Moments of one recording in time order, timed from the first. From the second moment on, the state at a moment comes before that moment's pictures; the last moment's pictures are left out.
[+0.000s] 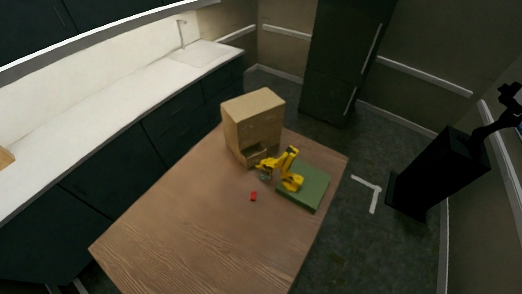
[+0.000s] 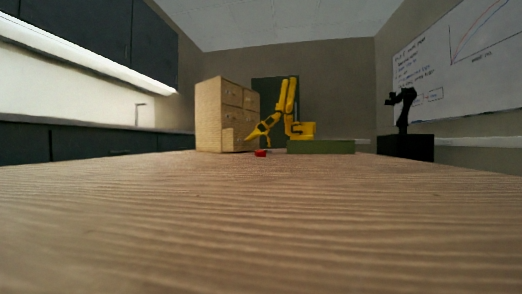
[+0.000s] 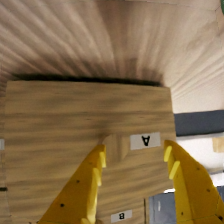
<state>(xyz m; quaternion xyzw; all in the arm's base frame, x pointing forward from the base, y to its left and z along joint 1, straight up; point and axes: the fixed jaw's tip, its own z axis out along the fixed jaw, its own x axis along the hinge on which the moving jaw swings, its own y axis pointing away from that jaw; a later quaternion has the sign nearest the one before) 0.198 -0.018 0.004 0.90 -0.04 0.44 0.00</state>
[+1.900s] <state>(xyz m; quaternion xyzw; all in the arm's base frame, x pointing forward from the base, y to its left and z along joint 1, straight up) 0.200 -0.018 0.032 0.94 -0.04 0.34 0.00</state>
